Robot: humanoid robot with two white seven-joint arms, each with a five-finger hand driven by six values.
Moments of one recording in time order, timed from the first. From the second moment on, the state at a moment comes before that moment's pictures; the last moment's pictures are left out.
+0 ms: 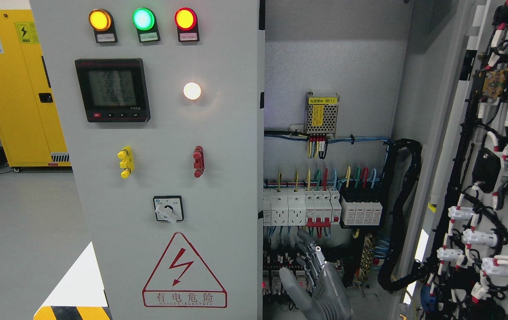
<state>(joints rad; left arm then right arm) 0.05 0.05 -0.40 -0.10 0.48 -0.06 -0.30 -0.28 0.07 0.27 -1.79 -0.10 0.12 -0.03</state>
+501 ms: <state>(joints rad) 0.05 0.05 -0.40 -0.10 0.48 -0.06 -0.30 -0.44 0.09 0.26 -1.71 -0.10 0.17 -0.03</state>
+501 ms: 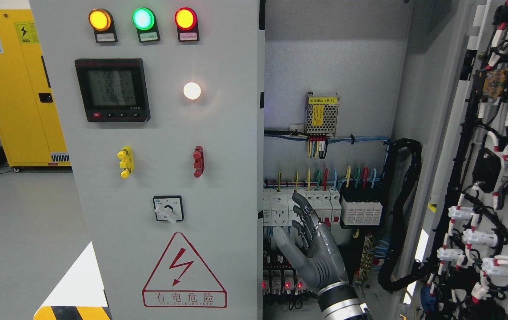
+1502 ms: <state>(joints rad) 0.05 0.05 -0.40 -0.10 0.48 -0.06 -0.30 -0.57 0.10 0.26 -1.59 -0.12 0.17 0.04</state>
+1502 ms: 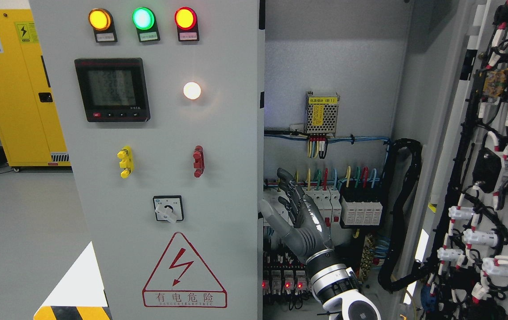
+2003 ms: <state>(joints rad) 0.05 0.05 -0.40 -0.10 0.48 -0.06 -0.30 -0.61 0.10 0.24 -1.55 -0.12 0.17 0.12</state>
